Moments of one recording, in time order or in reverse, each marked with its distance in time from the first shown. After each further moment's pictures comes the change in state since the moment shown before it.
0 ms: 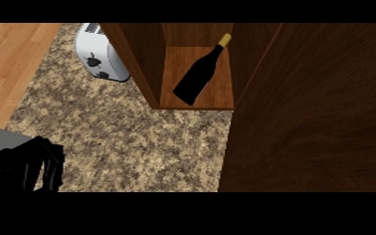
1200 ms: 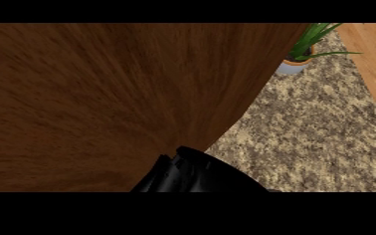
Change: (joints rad) left arm 0.101 -0.005 0.142 -0.032 0.031 -0.168 0.035; right arm -0.897 0.288 0.230 0.331 -0.090 -0.537 0.301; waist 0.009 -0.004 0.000
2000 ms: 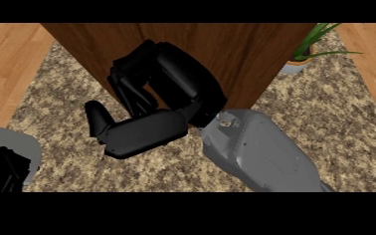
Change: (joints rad) left arm -0.008 -0.044 0.092 0.039 -0.019 -0.101 0.027; right arm -0.291 0.009 -0.141 0.502 -0.210 -0.080 -0.240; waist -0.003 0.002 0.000
